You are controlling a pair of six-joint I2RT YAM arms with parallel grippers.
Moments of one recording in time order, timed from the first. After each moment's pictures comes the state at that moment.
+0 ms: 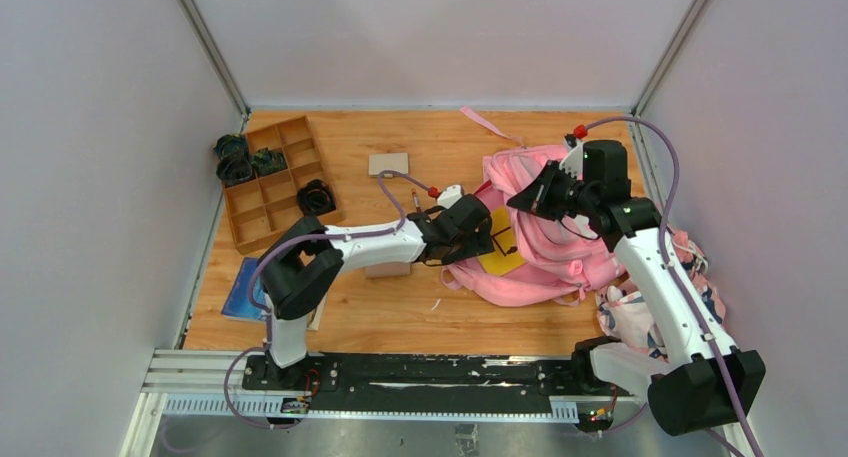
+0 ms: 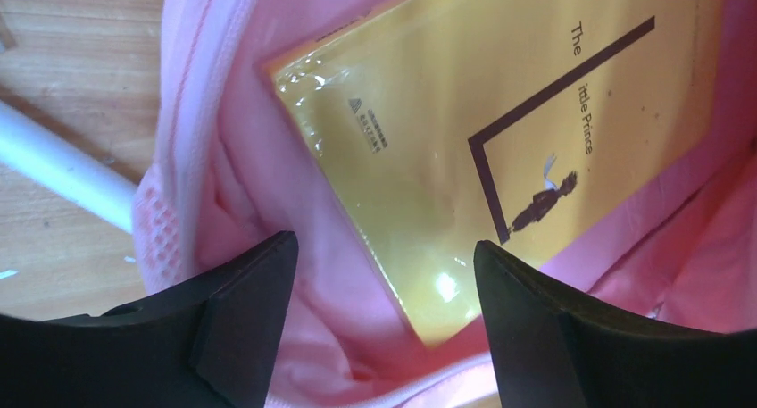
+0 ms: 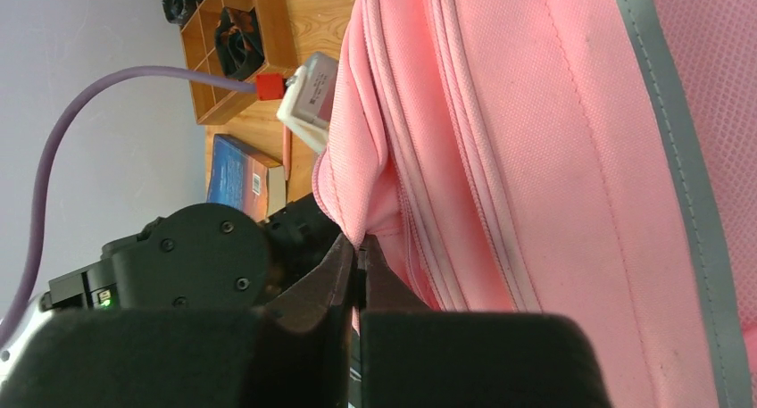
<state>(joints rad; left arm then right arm) -0.98 1.86 1.24 -0.26 -0.23 -1.08 0.21 1.09 1.06 -0.57 -0.48 0.61</state>
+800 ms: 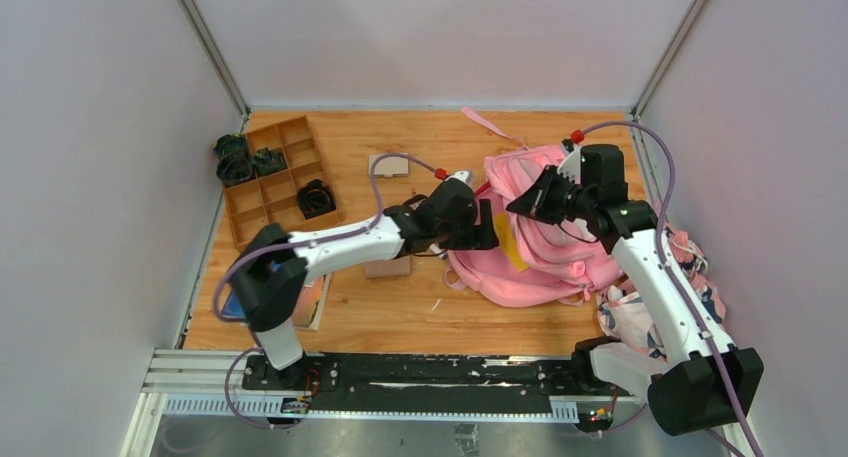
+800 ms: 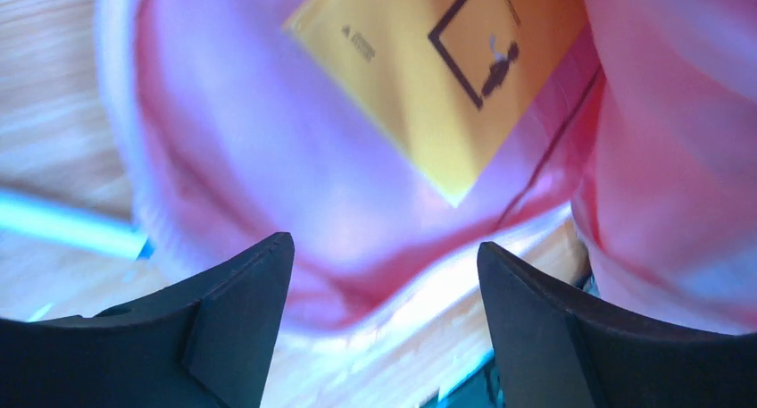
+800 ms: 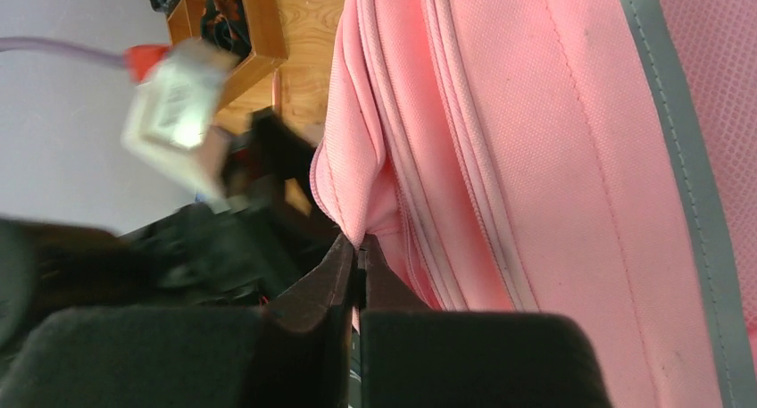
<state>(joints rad) -0.94 1.79 1.25 -0.15 -0.03 -0.83 0.21 1.09 1.03 -0.56 -0.48 0.60</state>
